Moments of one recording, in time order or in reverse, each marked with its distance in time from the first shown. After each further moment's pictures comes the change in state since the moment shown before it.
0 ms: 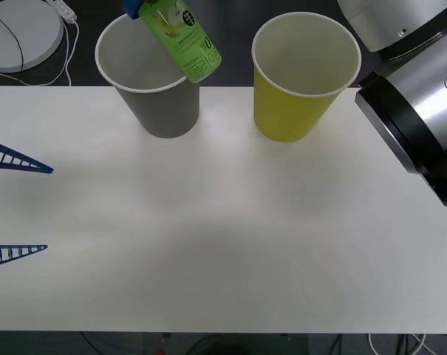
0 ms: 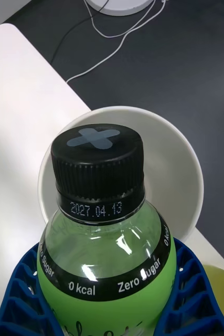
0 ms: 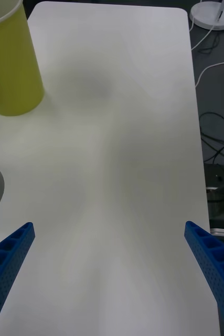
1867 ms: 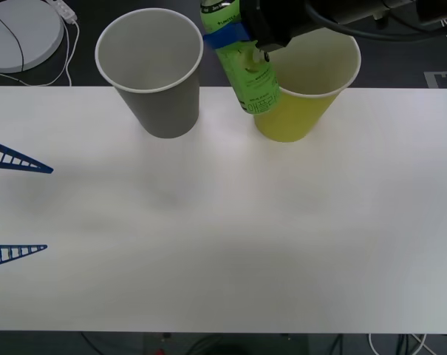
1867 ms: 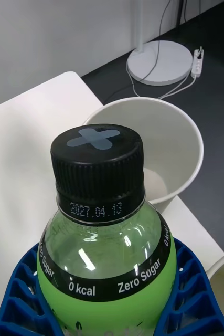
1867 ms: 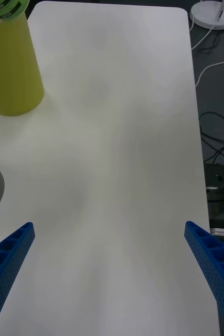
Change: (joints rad) right arm 0.527 -0.531 -0.067 -0.823 -0.434 0.198 0.014; left arm 0.000 0.000 0.000 0.000 0.000 0.000 0.000
